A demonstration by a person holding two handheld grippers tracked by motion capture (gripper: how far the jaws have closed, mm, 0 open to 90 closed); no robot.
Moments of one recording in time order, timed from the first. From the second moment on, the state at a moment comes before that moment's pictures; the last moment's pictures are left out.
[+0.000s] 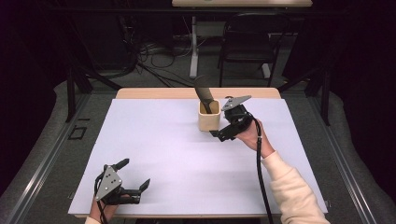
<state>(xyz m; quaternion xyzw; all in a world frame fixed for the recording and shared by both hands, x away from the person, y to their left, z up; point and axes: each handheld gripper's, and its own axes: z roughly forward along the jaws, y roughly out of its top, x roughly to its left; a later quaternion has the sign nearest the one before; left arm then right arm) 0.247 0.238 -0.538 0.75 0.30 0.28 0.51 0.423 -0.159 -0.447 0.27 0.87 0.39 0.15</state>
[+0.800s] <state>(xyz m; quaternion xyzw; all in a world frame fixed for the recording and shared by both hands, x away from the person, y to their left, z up) 0.247 0.237 -0.538 0.75 0.30 0.28 0.51 0.365 -0.187 -0.466 0.27 0.88 0.37 0.16</state>
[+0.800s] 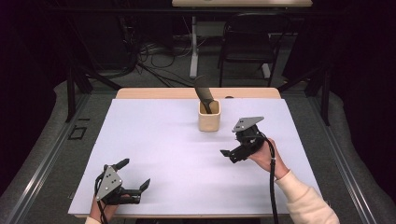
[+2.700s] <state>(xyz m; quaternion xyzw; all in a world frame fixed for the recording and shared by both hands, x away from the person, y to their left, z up) 0.246 0.238 -0.539 0.76 0.30 0.28 0.50 0.274 -0.238 -0.519 0.28 0.85 0.39 0.22</state>
